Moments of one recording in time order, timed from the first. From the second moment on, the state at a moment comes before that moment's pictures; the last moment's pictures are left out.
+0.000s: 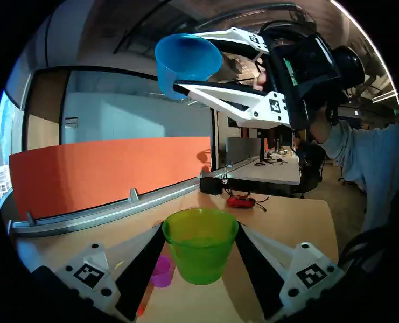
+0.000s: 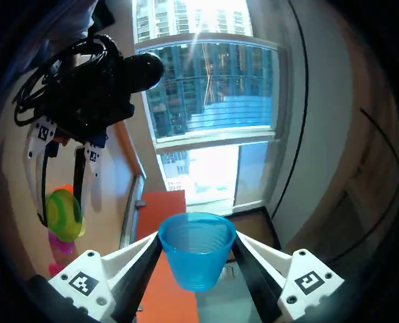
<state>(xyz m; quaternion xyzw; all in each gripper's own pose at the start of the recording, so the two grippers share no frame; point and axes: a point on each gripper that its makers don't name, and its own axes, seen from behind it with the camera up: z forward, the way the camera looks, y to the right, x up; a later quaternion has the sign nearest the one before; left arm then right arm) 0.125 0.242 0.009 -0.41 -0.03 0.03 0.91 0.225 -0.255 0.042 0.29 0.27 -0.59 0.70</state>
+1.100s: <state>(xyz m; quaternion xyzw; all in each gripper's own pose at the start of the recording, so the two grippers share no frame) 0.140 0.235 0.007 -0.40 -0.01 0.05 0.91 0.211 -0.258 0.015 0.39 0.17 -0.31 0.85</state>
